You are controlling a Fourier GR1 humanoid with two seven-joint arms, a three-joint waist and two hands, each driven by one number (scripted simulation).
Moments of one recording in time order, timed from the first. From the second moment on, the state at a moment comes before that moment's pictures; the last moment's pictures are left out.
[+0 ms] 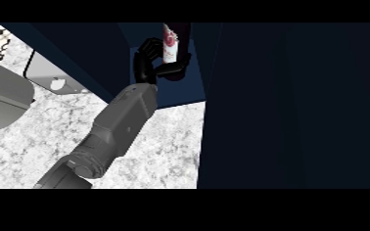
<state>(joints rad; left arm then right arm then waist) -1.07 0.00 -0.18 -0.13 0.78 0.47 -0.67 -0.58 -0.16 -0.03 -2.38 -0.26 -0.05 0.86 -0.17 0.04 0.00</state>
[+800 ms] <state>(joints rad) -1.16 0.02 -0.17 -0.05 0.78 0.52 -0.59 -0.55 -0.17 -0.04 -2.38 -0.26 -0.02 0.84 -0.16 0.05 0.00</state>
